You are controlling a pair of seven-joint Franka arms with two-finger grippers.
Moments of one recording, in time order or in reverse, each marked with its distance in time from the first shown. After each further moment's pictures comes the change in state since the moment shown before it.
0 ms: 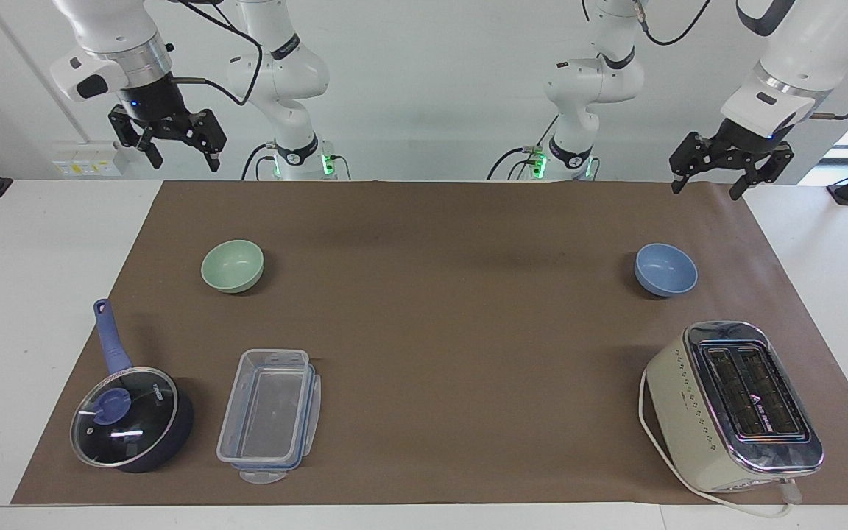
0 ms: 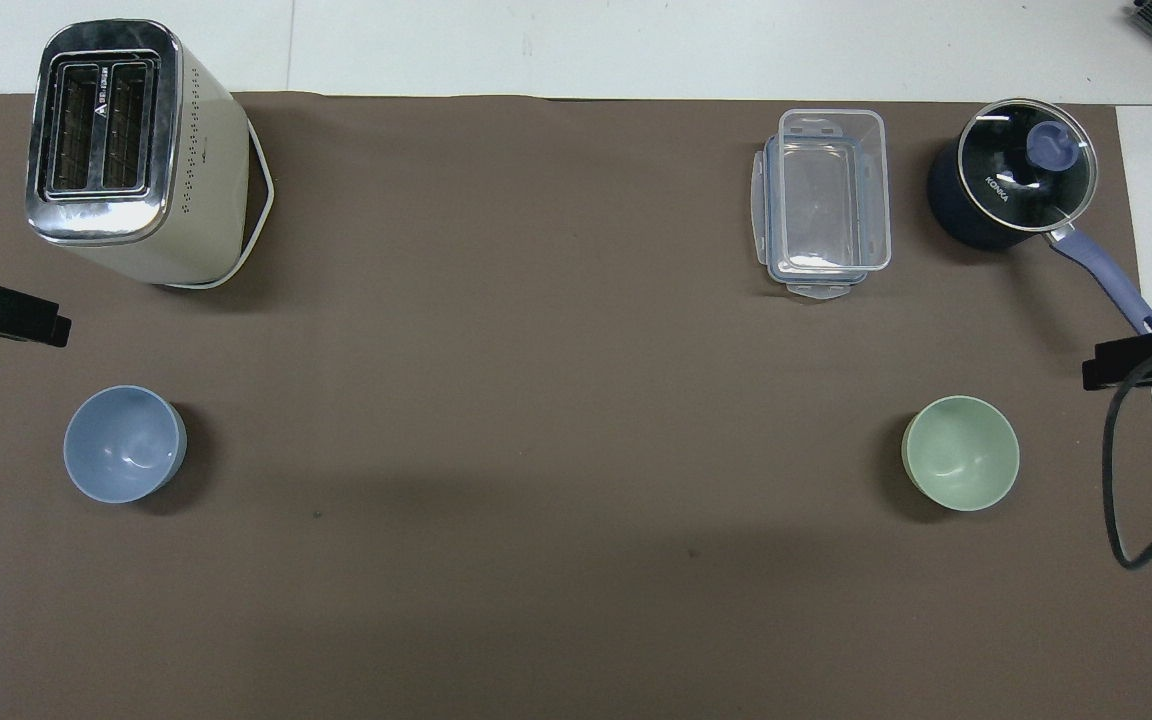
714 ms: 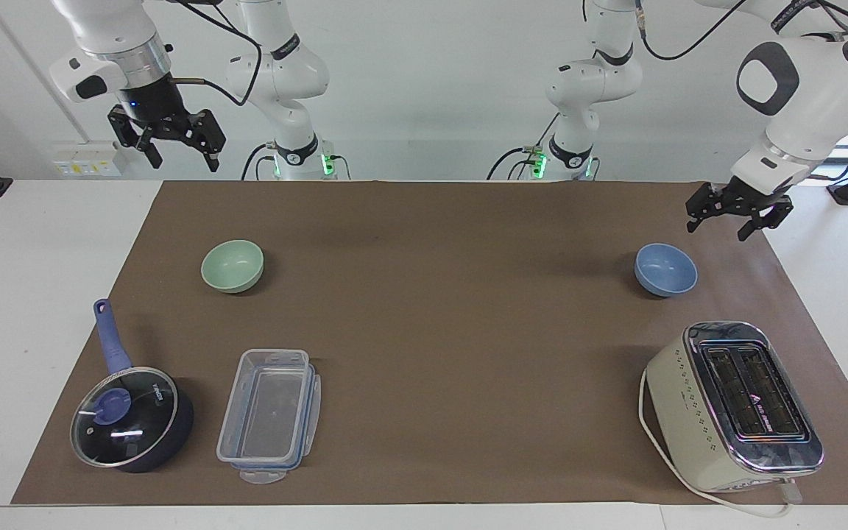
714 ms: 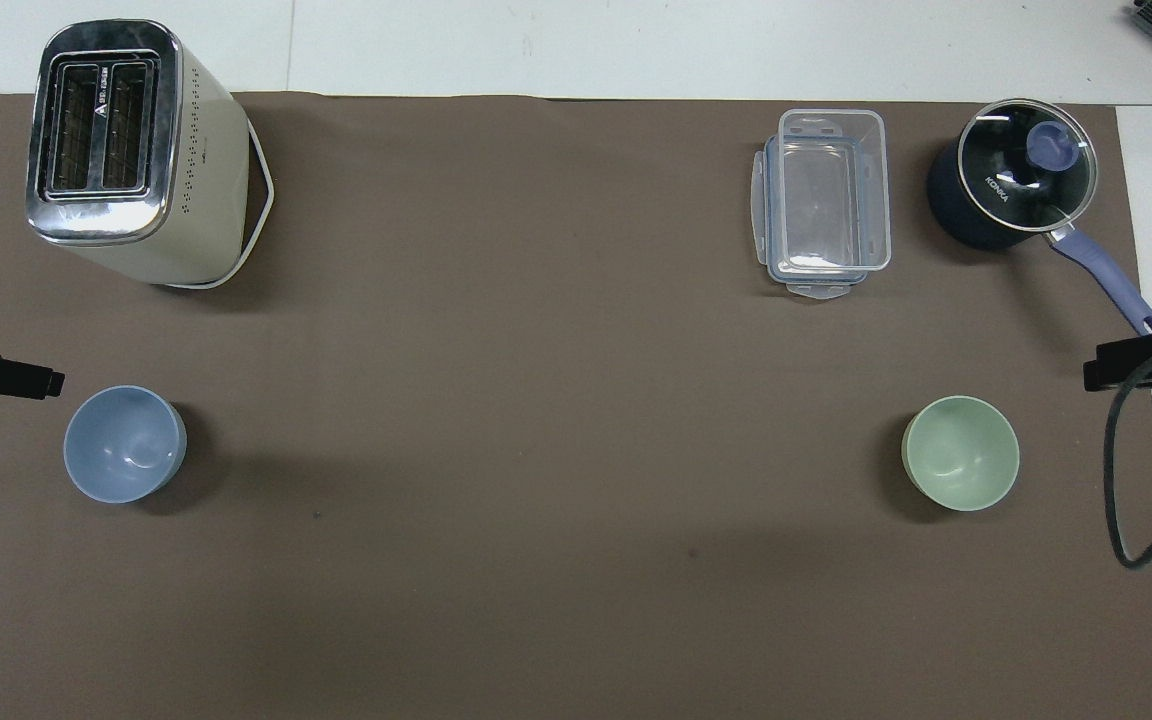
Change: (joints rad) left arm 0.162 -0.066 0.008 -0.412 -0.023 0.333 0.251; right arm -0.001 0.000 -0.002 -0.002 0.000 -0.001 0.000
